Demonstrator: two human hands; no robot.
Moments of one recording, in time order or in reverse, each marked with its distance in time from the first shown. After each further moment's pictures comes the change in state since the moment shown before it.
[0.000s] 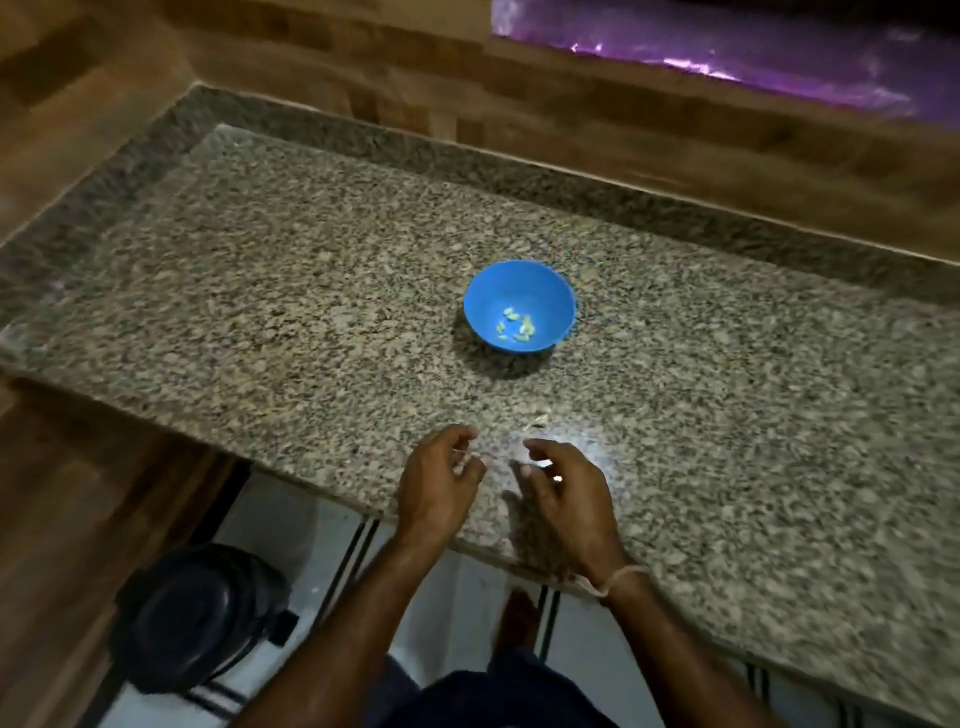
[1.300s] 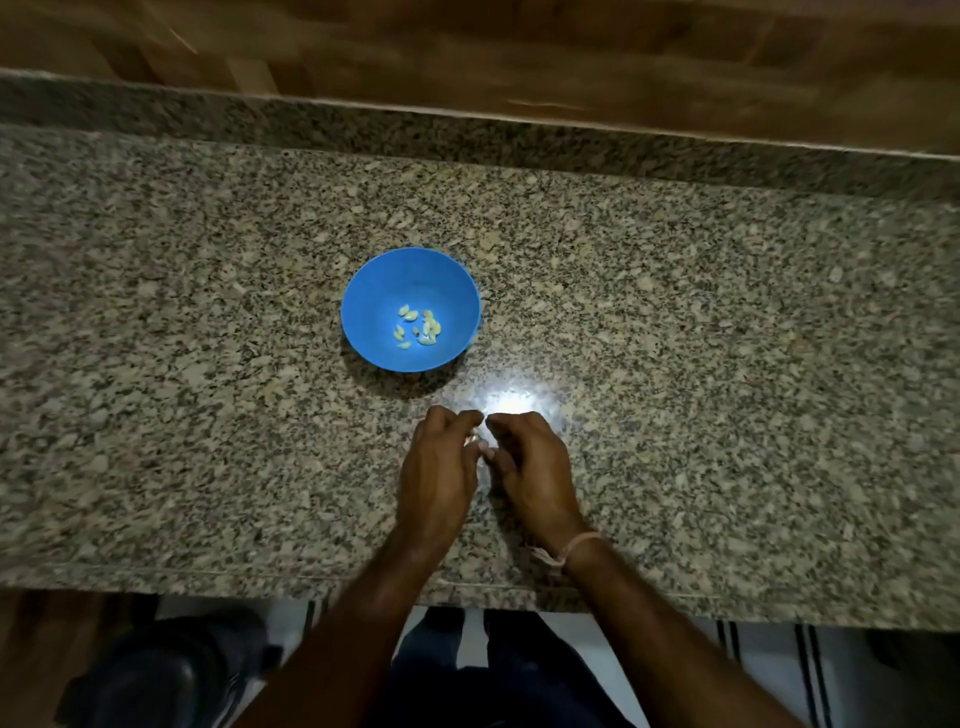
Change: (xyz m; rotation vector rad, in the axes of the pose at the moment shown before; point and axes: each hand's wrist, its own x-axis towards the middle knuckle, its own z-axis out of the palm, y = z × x) left_hand 0.071 0.034 0.079 0.285 -0.196 0.355; right_hand 0.059 0.034 -0.001 0.031 0.194 0.112
